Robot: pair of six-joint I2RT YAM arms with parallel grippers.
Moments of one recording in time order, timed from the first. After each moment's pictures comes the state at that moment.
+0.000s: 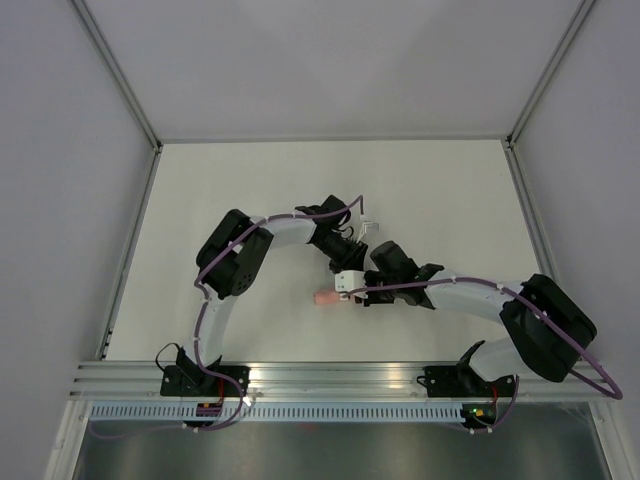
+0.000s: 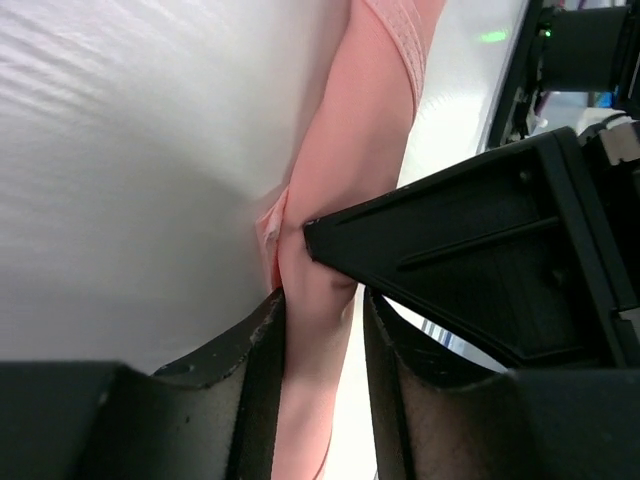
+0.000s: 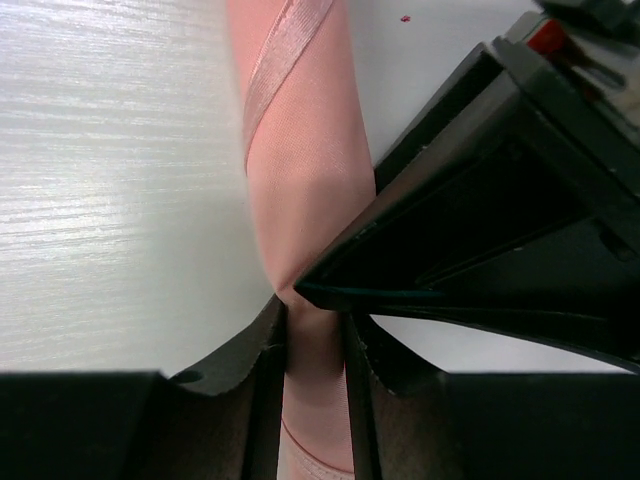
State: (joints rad) left arm -0.69 2.20 1.44 -0.49 0.96 -0.01; right arm 0.75 1.40 0.58 -0.13 -0.23 -0.88
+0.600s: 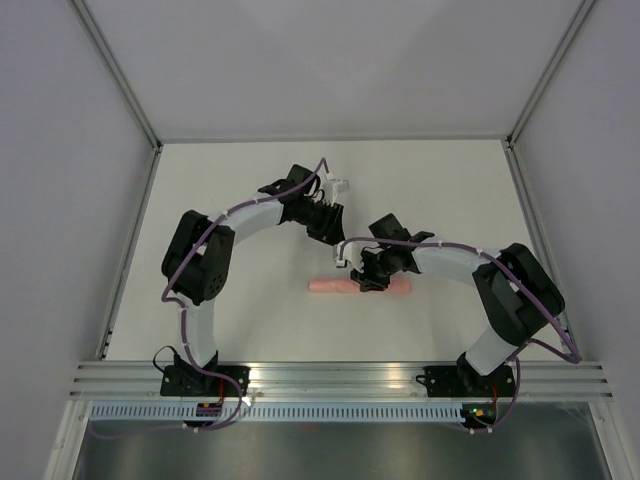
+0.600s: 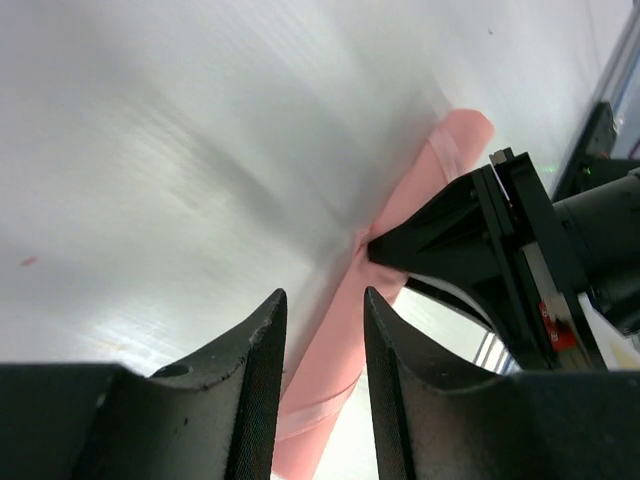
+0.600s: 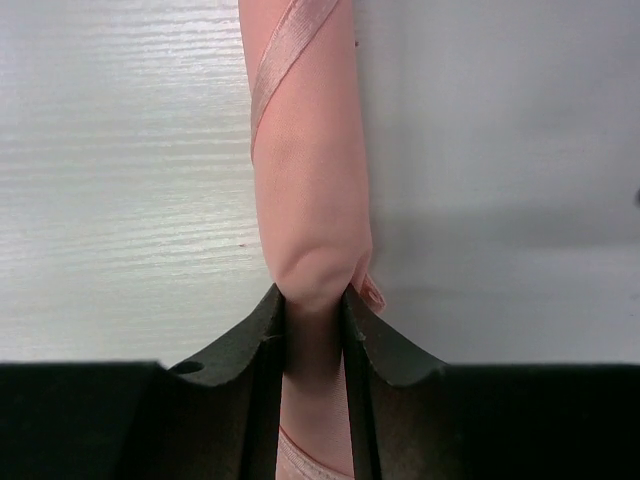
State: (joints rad) left arm -0.54 2.02 1.43 -0.43 0.76 -0.06; right arm 0.60 1.63 0.84 -0.34 -0.46 -0.82
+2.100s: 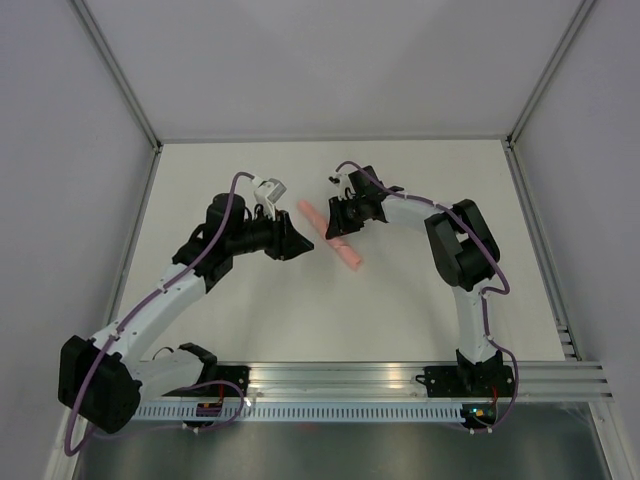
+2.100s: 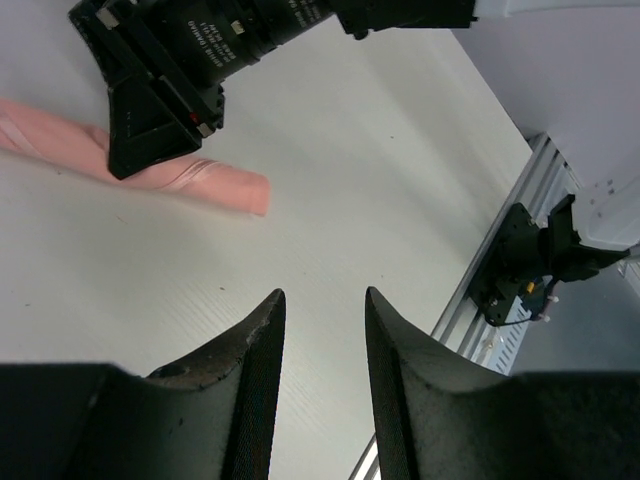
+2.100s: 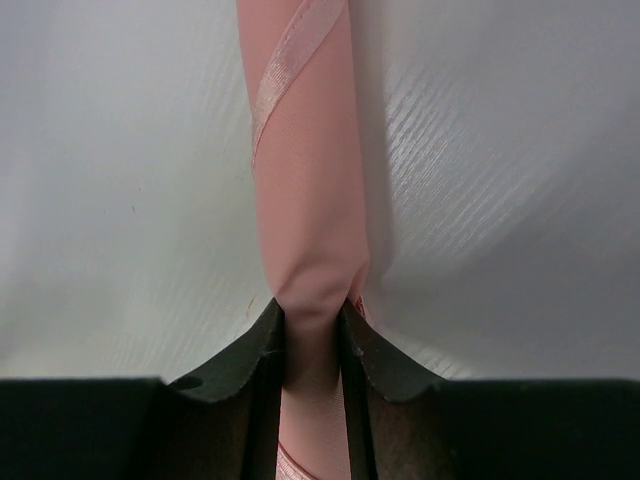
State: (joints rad) left arm -0.46 1.11 0.84 -0.15 0.58 -0.32; right arm 0.49 2.15 1.48 -0.29 -0.45 0.20
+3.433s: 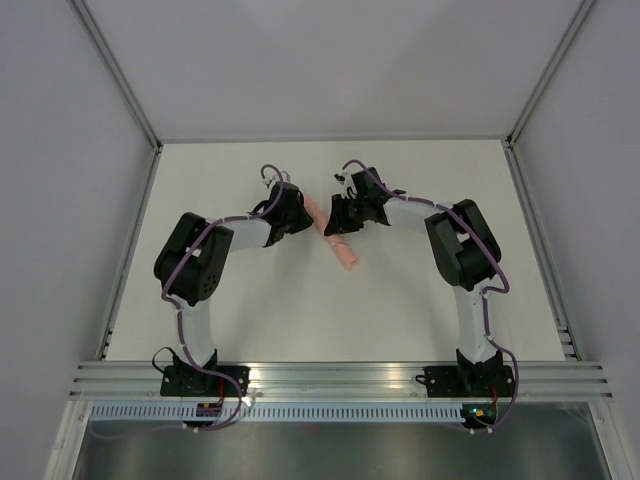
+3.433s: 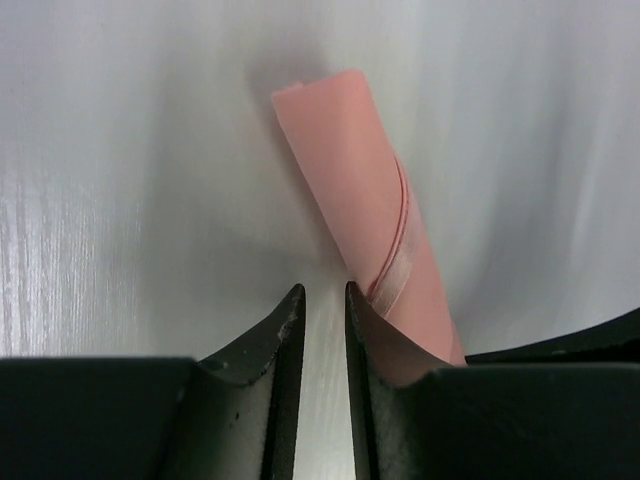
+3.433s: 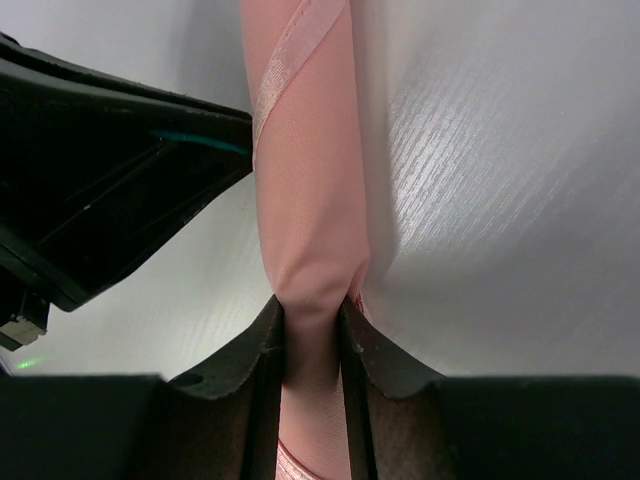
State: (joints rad) left arm -0.46 1.96 1.09 0.17 -0.07 -0.73; right arm 0.49 2.15 1.43 -0.16 -0.45 0.34
